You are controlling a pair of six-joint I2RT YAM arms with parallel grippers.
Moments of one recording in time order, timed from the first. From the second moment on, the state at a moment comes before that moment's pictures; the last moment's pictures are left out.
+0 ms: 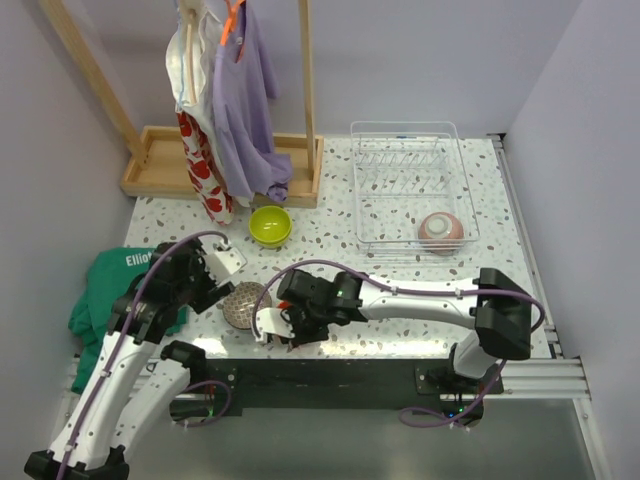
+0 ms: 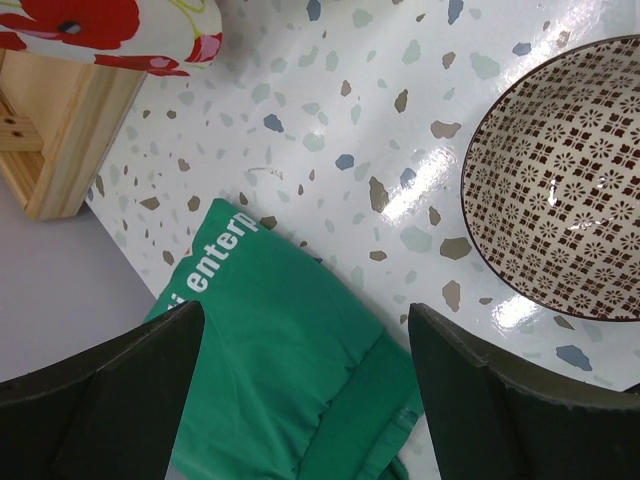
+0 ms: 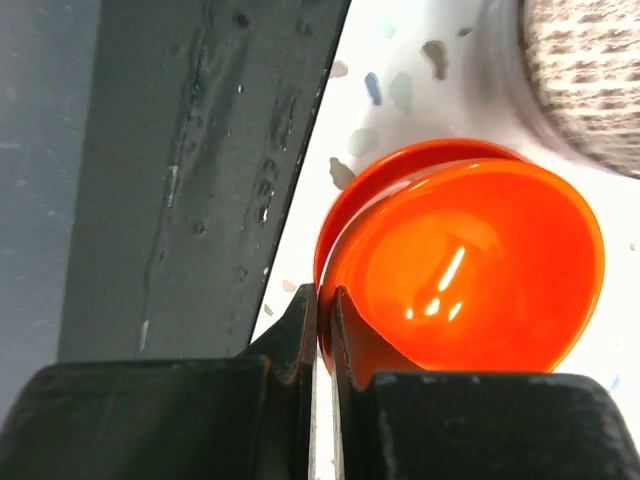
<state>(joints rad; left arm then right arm) -0.29 0.59 0.73 -0.92 -0.06 0.72 1.28 1.63 1.18 -0.63 -0.27 -0.51</state>
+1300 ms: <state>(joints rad) -0.62 1.55 1.21 -0.43 0.21 0.65 0.05 1.76 1.30 -0.19 -1.15 0.50</state>
